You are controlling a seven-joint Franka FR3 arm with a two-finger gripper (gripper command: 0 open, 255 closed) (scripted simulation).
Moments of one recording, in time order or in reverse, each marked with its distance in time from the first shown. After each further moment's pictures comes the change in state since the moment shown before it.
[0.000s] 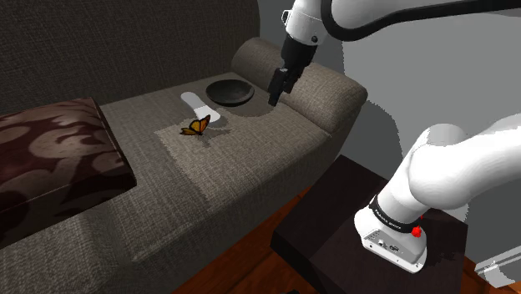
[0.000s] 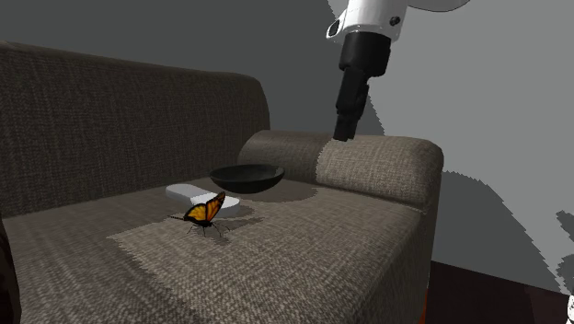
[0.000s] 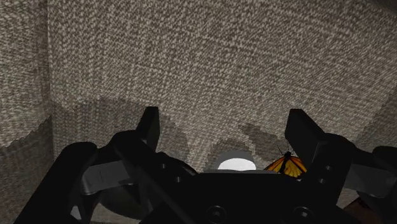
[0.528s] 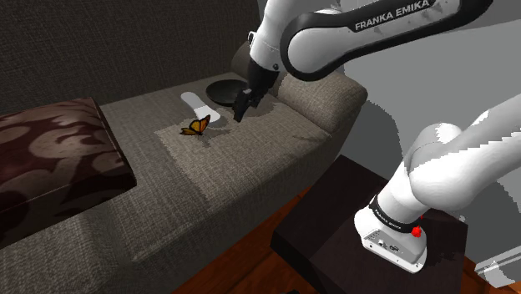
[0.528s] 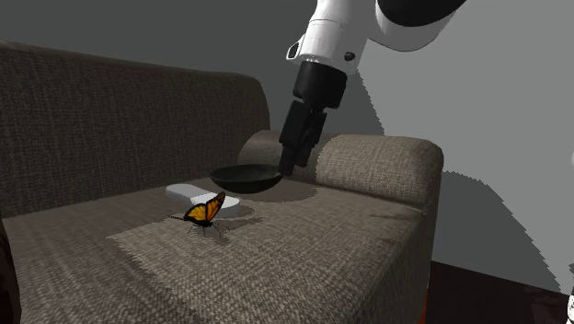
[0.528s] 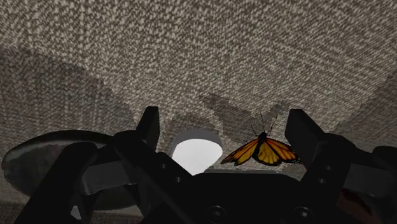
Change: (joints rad) arm 0.041 0.215 0.094 0.010 0.030 0.319 0.045
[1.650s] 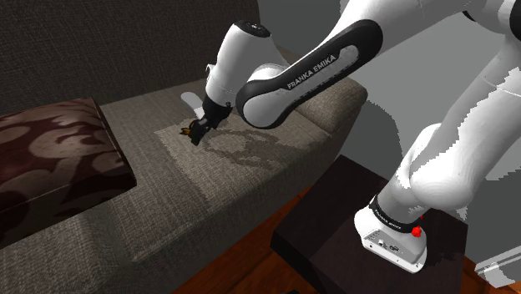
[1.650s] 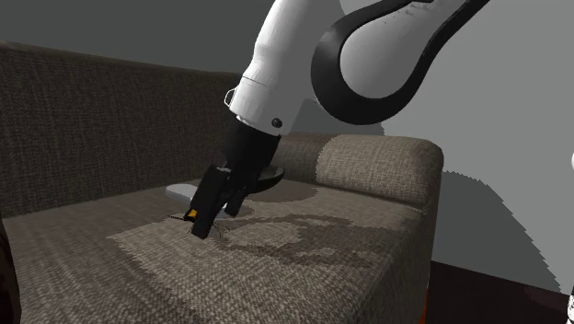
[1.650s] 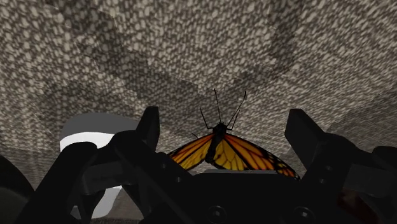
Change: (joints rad) arm -0.003 0.393 0.124 0.130 -0.165 0.381 0.169
